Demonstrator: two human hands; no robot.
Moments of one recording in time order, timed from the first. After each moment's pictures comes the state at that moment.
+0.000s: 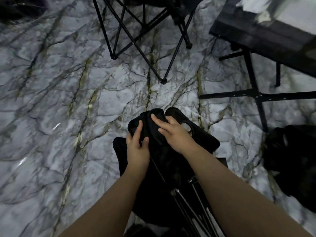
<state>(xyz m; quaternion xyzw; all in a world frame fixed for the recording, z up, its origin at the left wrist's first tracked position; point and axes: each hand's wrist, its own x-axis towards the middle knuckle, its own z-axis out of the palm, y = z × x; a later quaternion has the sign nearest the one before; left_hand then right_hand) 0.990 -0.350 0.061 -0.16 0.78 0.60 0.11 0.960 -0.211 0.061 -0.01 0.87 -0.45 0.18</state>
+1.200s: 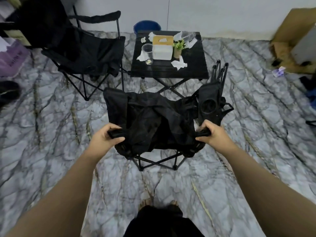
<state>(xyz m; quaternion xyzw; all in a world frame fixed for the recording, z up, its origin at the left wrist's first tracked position) 1.160 -0.456 0.513 0.16 0.78 0.52 0.30 1.372 -0.159 0.516 0.30 0.84 -0.46 0.01</state>
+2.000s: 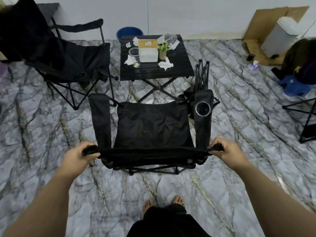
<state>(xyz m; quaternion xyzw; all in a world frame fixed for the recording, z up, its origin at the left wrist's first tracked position) 1.143 -0.552 0.520 0.23 0.88 0.31 0.26 1.466 -0.217 0.506 0.39 0.84 -0.38 0.00</state>
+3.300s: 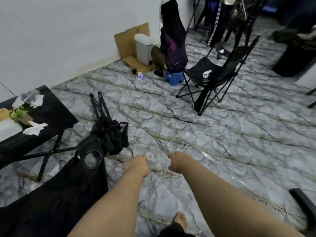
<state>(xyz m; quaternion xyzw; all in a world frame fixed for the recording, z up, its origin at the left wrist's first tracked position) 1.496 -0.055 0.483 0.59 0.73 -0.16 0.30 1.656 -0.033 0.506 0.58 0.71 -0.30 0.25</state>
